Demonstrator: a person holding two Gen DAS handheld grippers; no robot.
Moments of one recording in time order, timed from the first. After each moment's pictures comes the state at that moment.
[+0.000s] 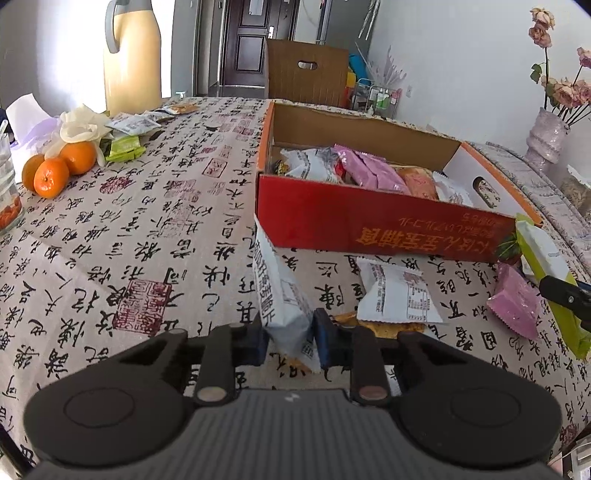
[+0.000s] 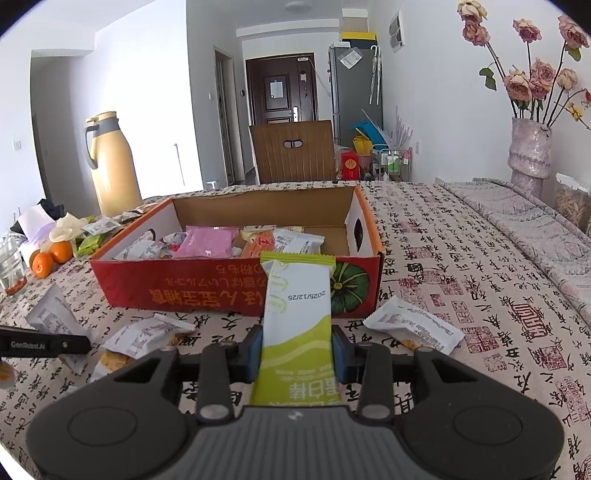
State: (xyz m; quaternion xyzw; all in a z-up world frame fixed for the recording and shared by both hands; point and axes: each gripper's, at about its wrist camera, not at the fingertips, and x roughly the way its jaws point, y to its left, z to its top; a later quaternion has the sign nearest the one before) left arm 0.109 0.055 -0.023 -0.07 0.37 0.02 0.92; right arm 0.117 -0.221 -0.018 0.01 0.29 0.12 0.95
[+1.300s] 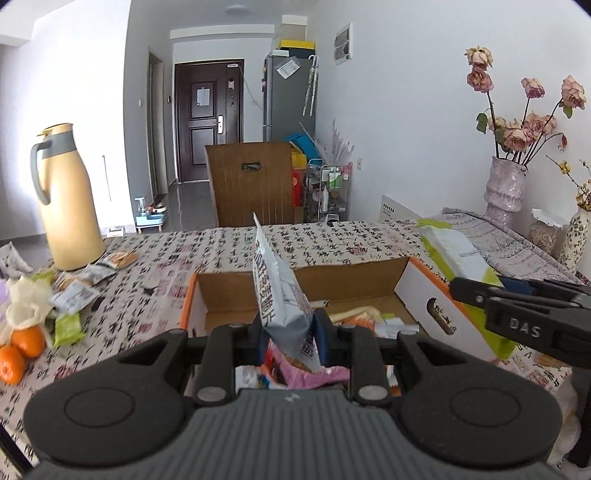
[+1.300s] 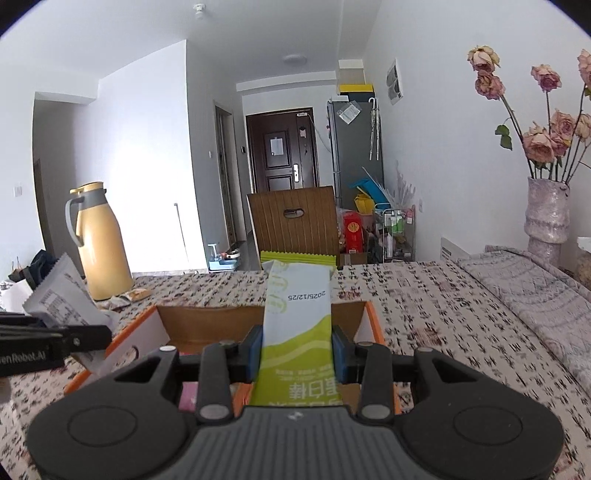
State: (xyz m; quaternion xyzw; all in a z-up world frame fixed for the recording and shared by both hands) left arm 0.203 -0.004 0.066 0.01 0.24 -0.03 0.97; right arm 0.226 -0.208 0.034 0.04 0.19 0.12 0.97
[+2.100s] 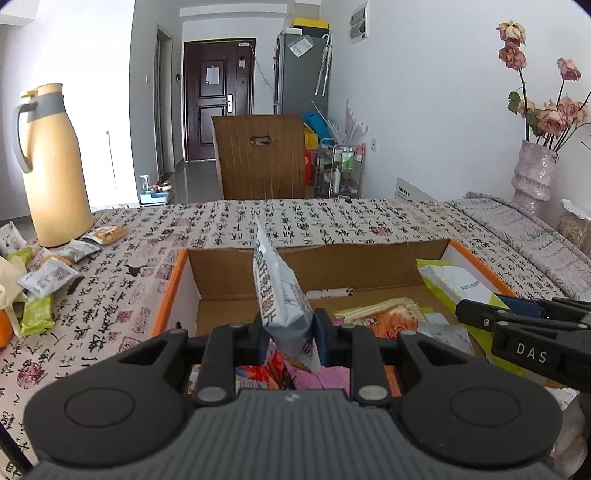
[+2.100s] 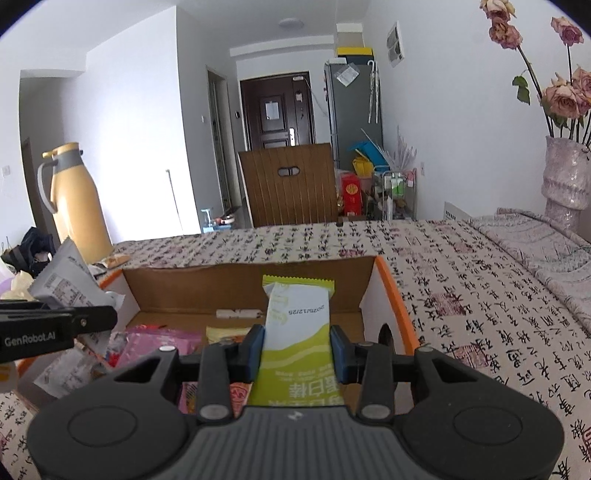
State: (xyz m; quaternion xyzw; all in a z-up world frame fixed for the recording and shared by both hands) left arm 0.267 0.011 0.014 -0.01 0.27 -0.02 0.96; right arm 0.286 -0.195 -0.019 0.03 0.26 0.12 0.96
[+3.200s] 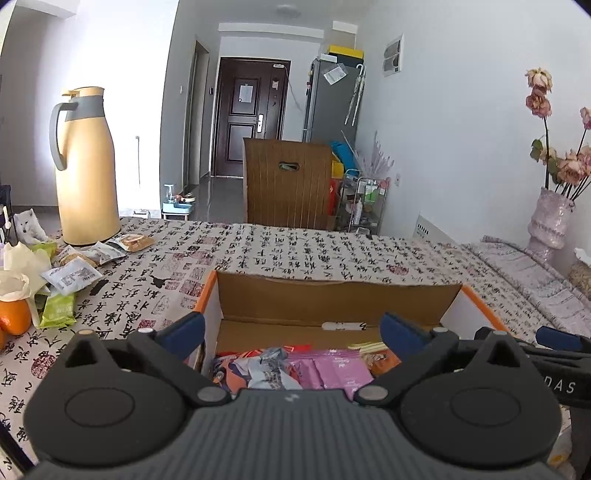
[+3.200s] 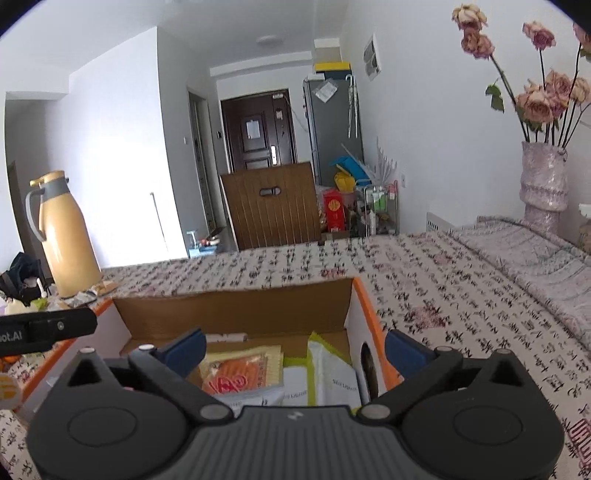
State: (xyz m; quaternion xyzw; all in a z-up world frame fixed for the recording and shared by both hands) left arm 0.251 0.021 0.037 -0.06 0.22 0.02 0.97; right arm 0.276 -0.206 0.000 0.05 0.22 0.09 0.97
